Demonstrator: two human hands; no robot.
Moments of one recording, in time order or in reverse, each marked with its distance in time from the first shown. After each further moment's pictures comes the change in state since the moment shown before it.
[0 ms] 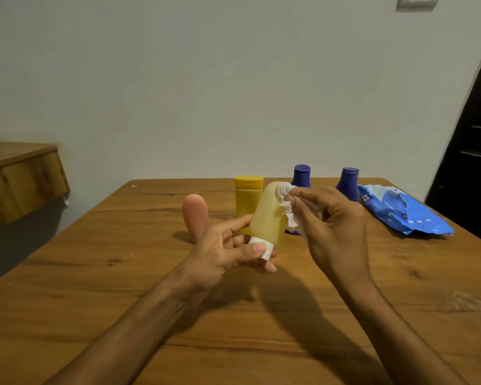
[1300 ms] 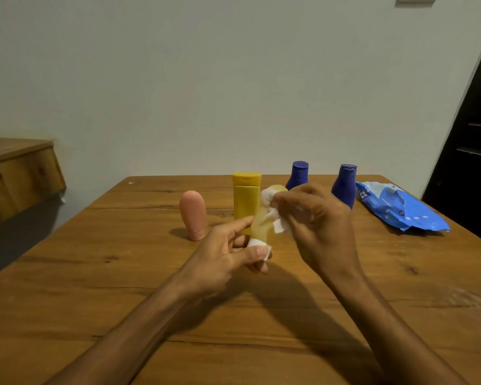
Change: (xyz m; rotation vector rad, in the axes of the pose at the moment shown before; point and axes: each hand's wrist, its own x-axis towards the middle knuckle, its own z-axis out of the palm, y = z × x) left_hand 0.003 -0.010 0.003 0.174 0.018 0.024; right_hand -0.002 -0.001 0.002 -0.100 -0.169 -0.140
